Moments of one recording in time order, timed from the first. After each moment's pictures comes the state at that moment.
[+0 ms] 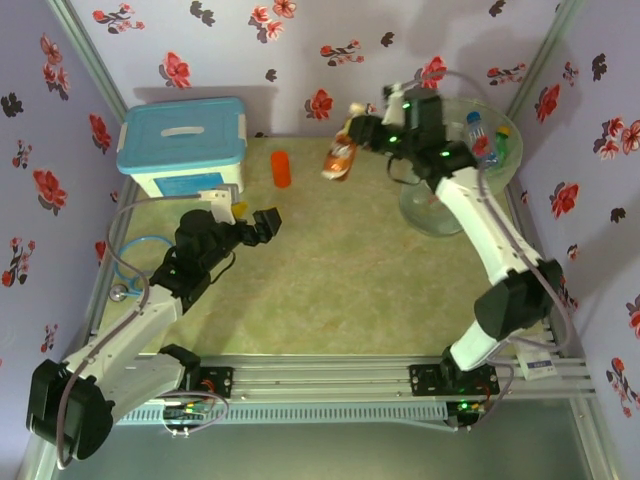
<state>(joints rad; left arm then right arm) -0.49 0.97 0.63 0.14 0.10 -0.45 0.37 1.60 1.74 -0.50 -0.36 0.54</state>
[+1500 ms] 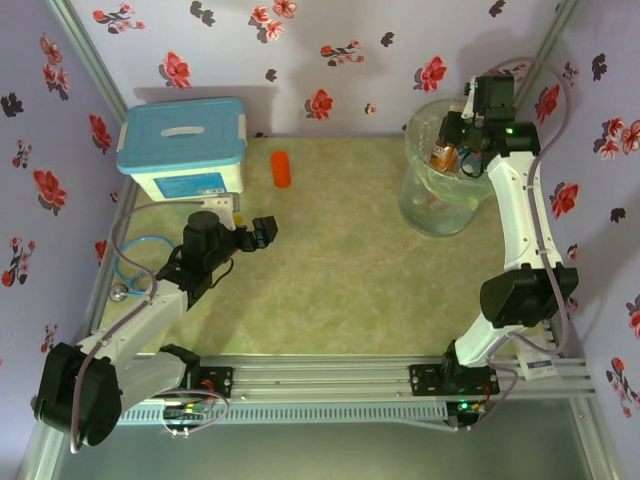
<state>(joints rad) -0.43 1.06 0.59 0.11 0.10 -0.45 0.05 1.67 1.94 -0.95 -0.03 0.24</state>
